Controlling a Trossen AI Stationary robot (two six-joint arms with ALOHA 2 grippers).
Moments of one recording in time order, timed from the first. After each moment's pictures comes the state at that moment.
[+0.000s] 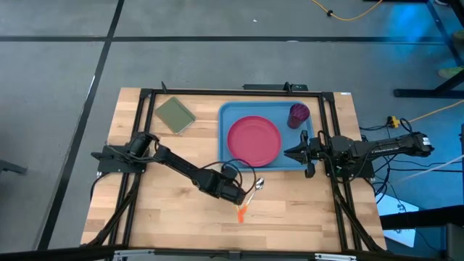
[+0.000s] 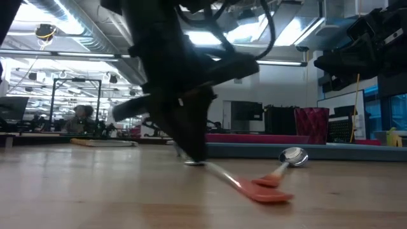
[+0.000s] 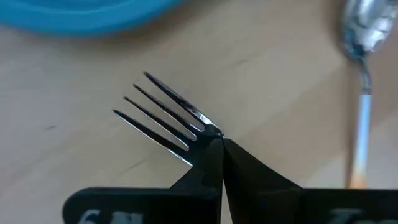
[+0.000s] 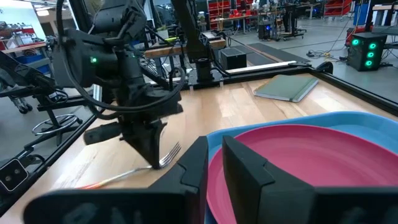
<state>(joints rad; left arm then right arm) -0.34 2.09 1.42 -0.52 -0.29 -1.36 0.08 0.36 0.01 0.30 0.07 0.15</state>
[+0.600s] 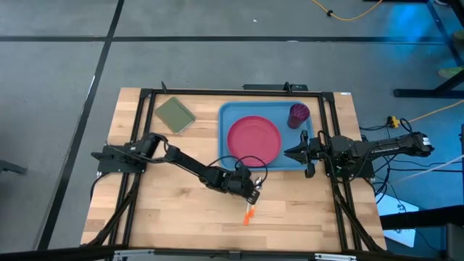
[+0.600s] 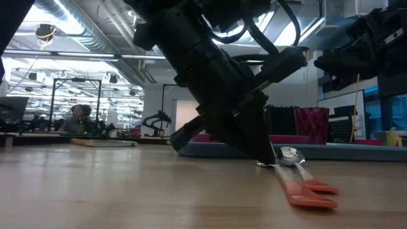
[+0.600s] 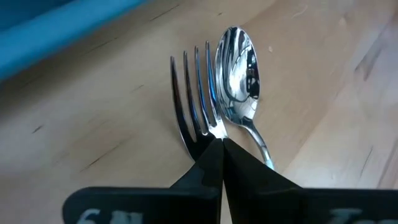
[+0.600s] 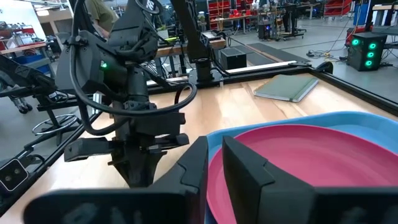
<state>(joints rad) -0.28 2.19 1.42 -0.16 -0.26 -1.21 0.08 0.36 0.01 0.30 0.07 0.15</state>
